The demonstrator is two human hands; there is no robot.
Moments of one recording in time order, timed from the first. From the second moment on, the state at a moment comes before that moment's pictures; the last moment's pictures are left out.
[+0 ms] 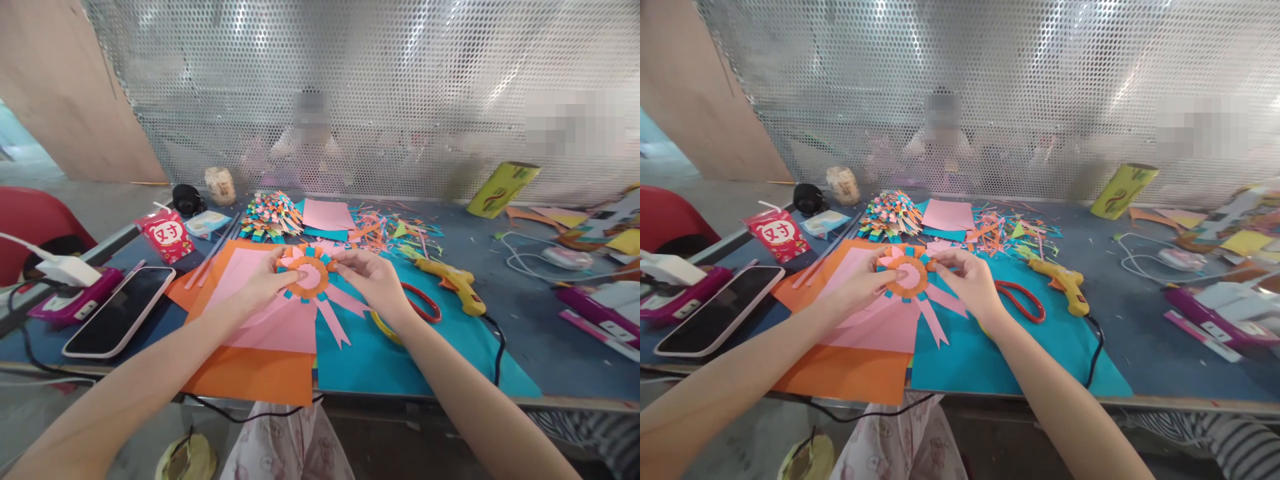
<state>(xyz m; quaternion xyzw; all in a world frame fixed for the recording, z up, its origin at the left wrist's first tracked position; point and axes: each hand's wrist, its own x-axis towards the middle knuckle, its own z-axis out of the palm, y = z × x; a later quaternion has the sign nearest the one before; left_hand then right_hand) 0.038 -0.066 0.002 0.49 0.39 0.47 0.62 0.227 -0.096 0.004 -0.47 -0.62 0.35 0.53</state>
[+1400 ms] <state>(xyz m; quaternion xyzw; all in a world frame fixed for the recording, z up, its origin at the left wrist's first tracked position) 0.038 -0.058 -0.007 0.46 0.34 0.51 0.64 0.229 -0.092 0.003 -0.50 -0.62 0.29 0.53</state>
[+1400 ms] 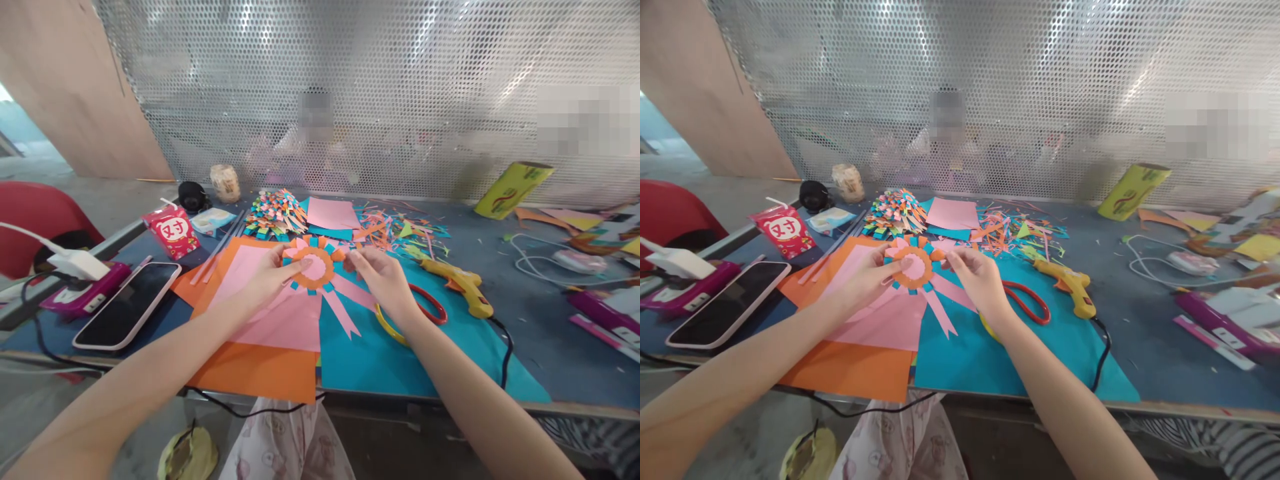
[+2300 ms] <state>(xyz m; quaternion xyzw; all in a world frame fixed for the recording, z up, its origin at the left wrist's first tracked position) 0.034 -0.050 -0.009 0.43 0.27 0.51 0.69 0.227 -0.092 0.005 -0.51 -0.59 0.42 0.47</state>
